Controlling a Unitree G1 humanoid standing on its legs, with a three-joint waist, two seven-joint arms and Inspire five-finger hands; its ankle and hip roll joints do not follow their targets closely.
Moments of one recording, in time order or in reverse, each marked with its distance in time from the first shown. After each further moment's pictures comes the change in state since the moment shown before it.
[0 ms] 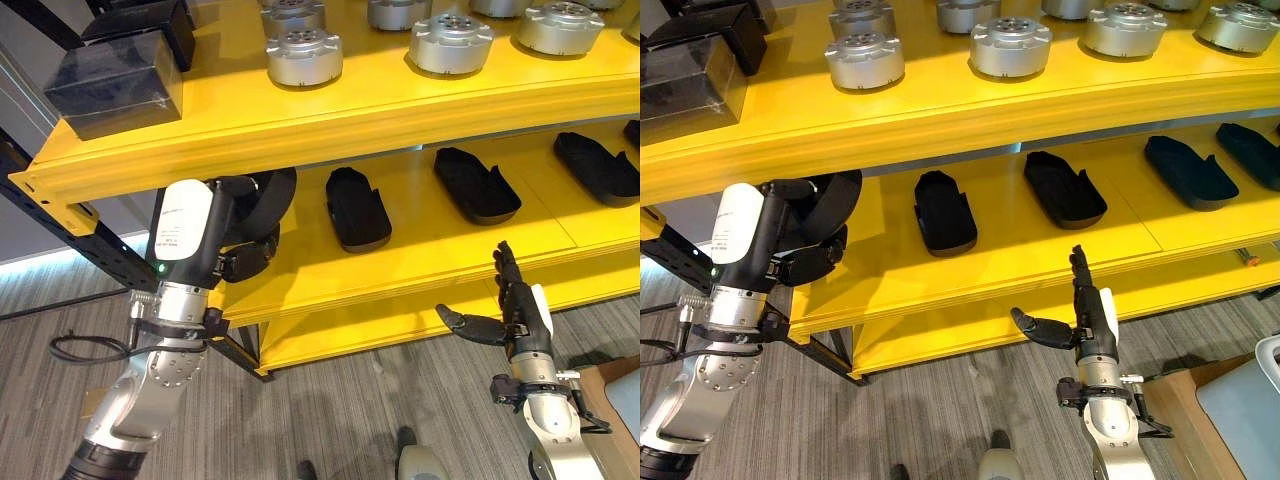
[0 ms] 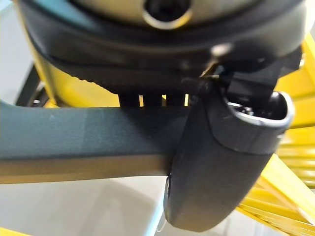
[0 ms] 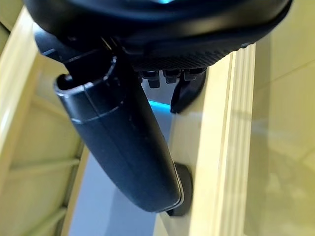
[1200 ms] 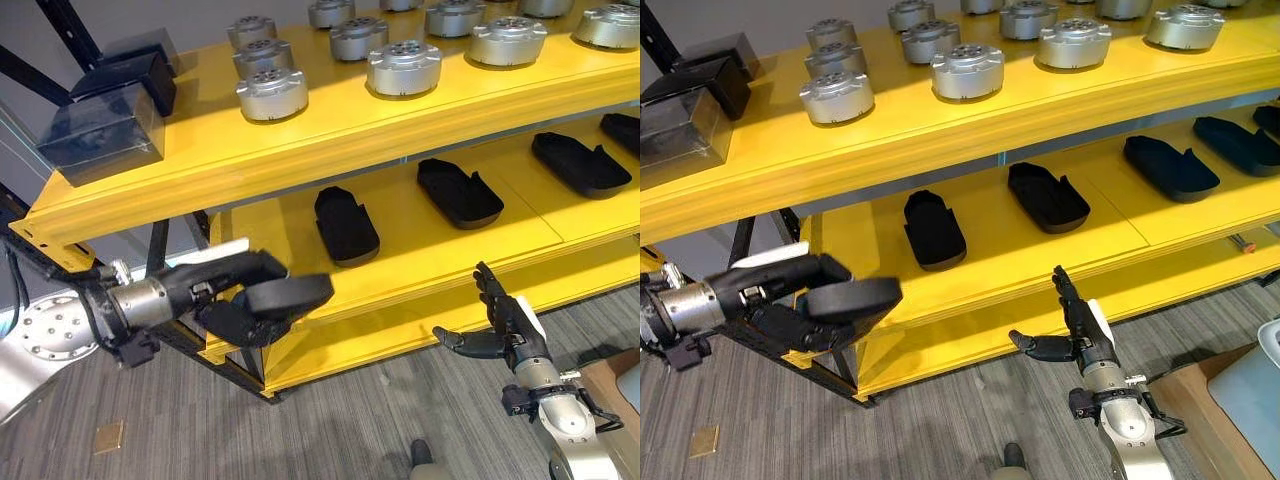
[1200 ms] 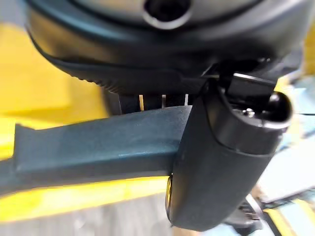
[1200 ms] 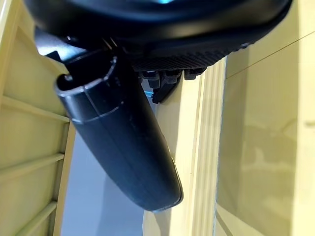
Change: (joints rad) left arm 0.192 0.788 -0.017 0.040 -1.064 0.027 -0.758; right arm -0.006 -0.101 -0.018 0.108 0.080 0.026 0.194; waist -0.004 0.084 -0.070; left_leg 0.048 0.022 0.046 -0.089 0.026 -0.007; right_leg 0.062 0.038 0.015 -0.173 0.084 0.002
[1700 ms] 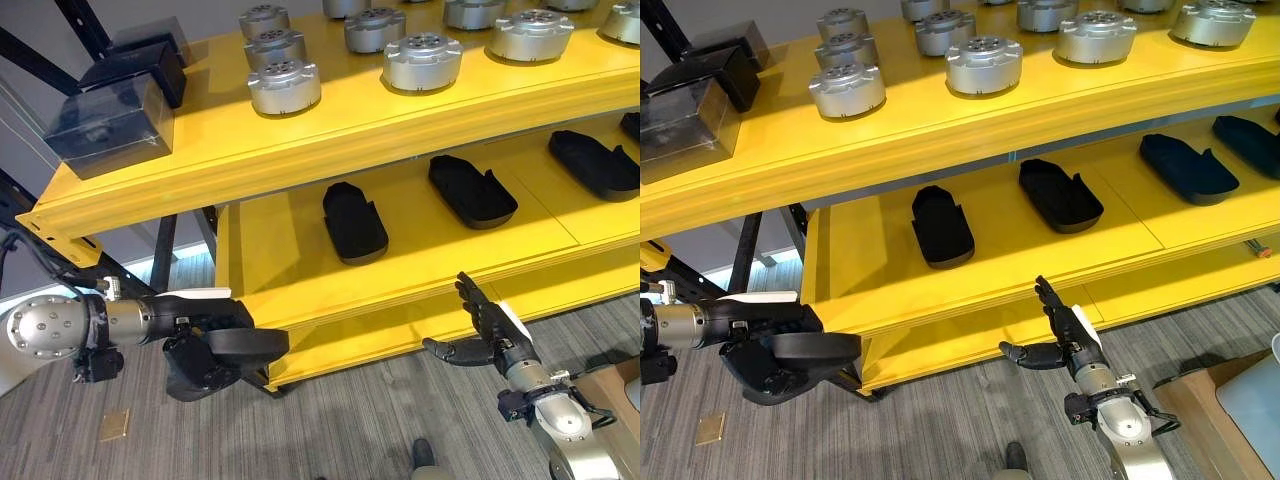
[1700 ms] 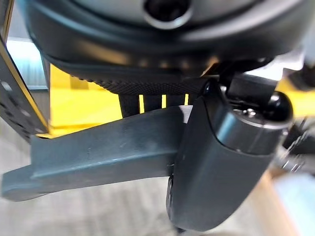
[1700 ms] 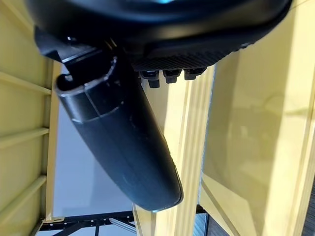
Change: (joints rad) left arm -0.034 0.233 -0.074 0.000 0.248 -0.006 -0.130; right arm -0.002 -0.046 0.060 0.000 0.037 0.040 0.060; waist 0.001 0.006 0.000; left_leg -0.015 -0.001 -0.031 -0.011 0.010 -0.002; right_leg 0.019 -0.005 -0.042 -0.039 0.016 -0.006
